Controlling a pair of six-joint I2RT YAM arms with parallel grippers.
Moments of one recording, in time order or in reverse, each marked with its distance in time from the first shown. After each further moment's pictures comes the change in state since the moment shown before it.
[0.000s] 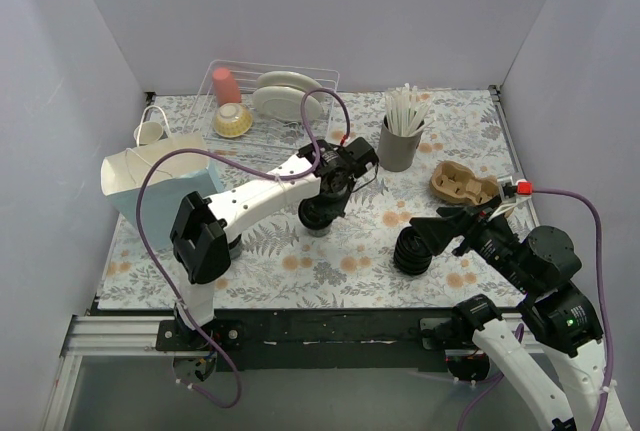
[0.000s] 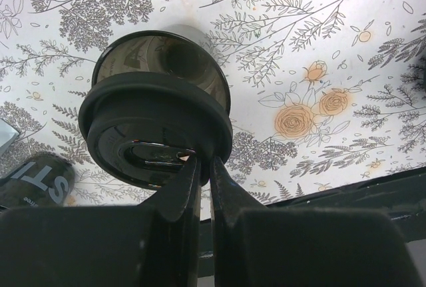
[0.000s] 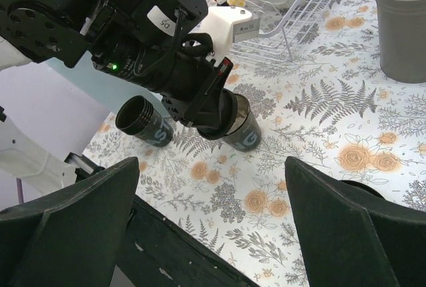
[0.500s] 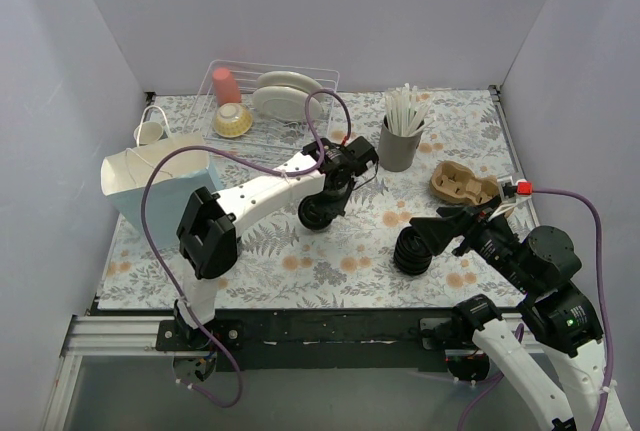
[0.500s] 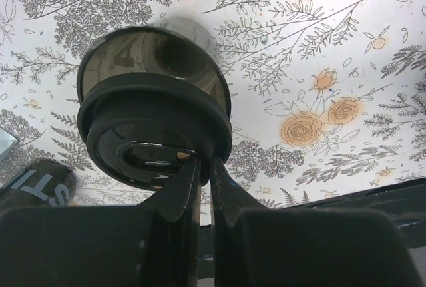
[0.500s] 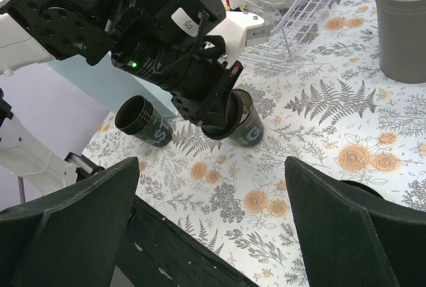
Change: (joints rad) left arm 0.024 0.041 0.010 0.000 0.017 0.024; right arm 0.000 0.000 0.000 0.000 0.000 -0.004
